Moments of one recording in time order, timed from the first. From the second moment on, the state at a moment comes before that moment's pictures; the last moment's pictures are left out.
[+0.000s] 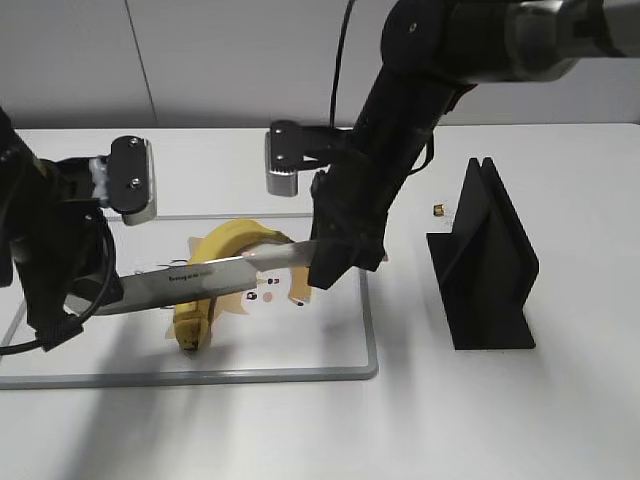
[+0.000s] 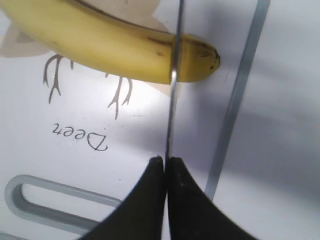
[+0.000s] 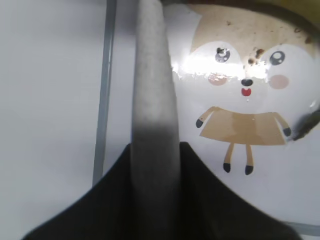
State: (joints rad) left arm -0.35 1.63 -0.94 -0.24 0.77 1.20; right arm 0.52 2.14 -1.58 0.49 1.06 -1.28
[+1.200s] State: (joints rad) left arm -0.35 1.28 -0.94 -0.19 0.78 1.19; right arm 0.52 1.89 -1.60 0.44 1.15 -1.26
